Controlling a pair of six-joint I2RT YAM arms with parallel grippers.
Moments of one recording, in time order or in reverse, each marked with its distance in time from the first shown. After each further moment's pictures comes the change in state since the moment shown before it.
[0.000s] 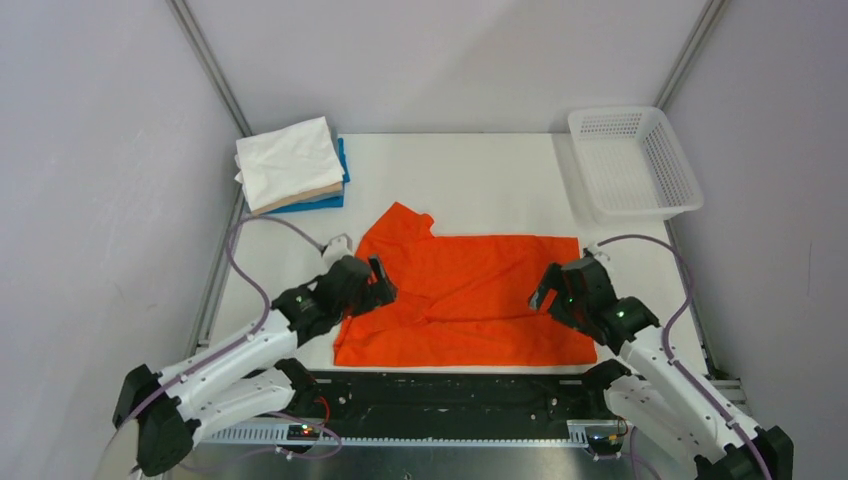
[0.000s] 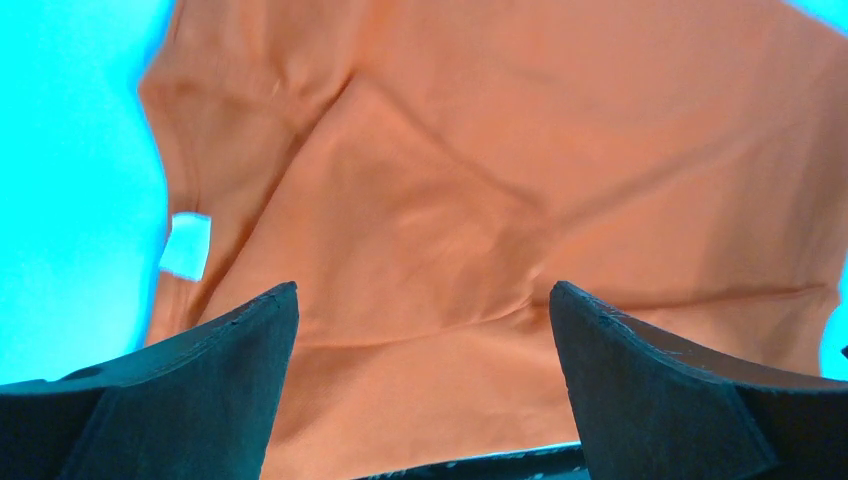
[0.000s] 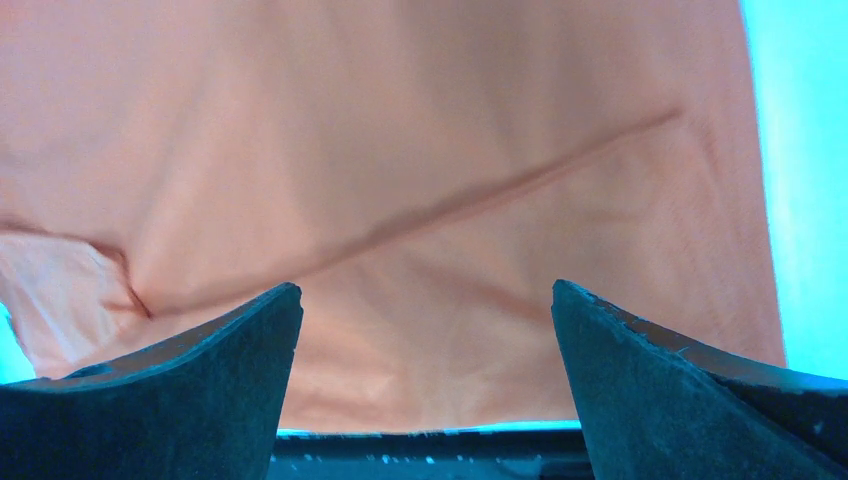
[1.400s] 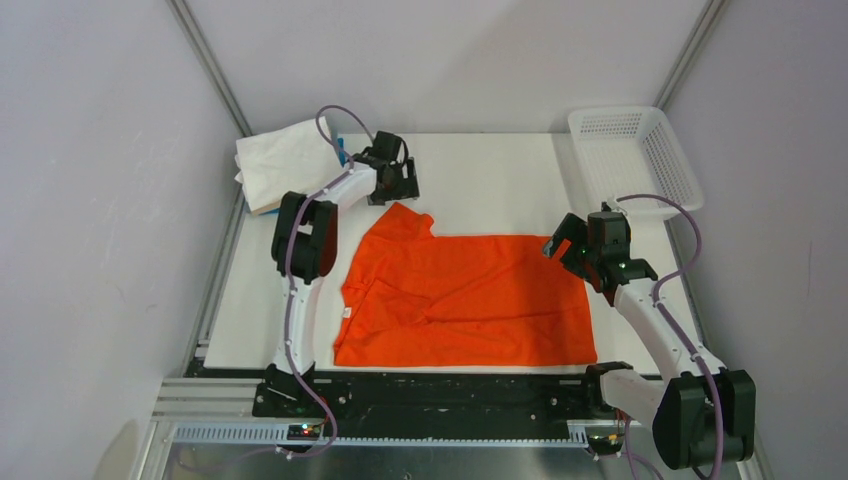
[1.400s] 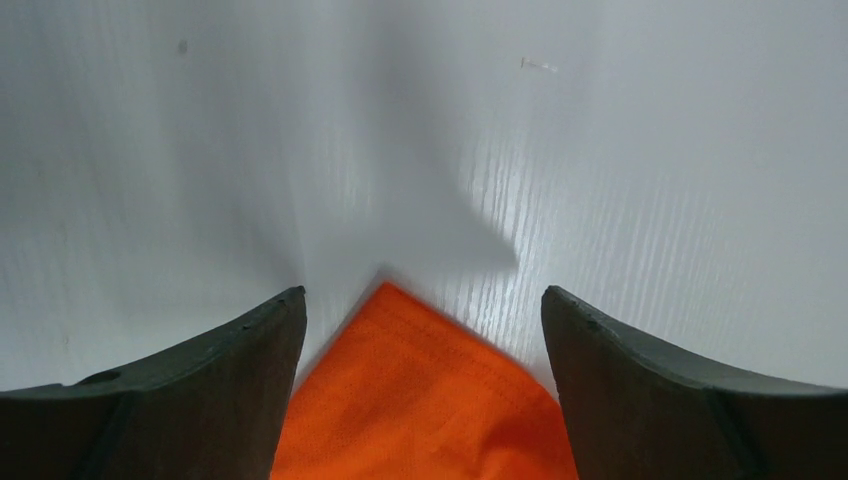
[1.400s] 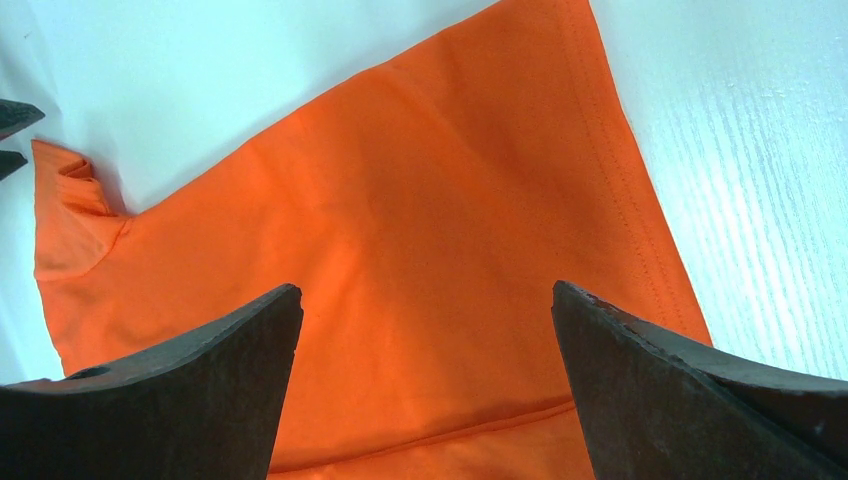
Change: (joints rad) left arm 0.416 1.439 1.346 -0.016 0.238 0.546; right arm -0.383 0.325 0.175 0.348 -0.129 -0.234
